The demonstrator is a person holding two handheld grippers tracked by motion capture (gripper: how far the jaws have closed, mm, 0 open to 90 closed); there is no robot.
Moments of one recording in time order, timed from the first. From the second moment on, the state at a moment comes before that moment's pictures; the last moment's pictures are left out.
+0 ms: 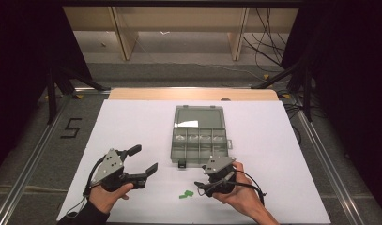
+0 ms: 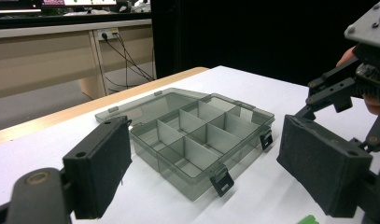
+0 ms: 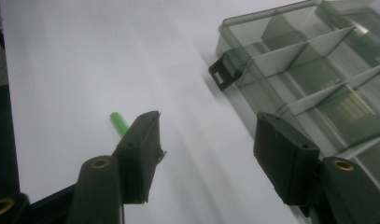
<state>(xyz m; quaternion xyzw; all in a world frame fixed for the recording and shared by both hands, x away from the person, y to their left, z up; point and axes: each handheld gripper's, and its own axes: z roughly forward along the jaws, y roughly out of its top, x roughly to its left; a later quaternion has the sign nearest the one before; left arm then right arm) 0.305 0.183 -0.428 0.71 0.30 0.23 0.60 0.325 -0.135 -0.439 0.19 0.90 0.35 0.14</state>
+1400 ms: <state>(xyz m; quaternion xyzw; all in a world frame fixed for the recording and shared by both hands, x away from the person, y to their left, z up) 0.305 0.182 -0.428 0.71 0.30 0.23 0.60 0.340 -0.086 -0.463 0.11 0.97 0.22 0.05</state>
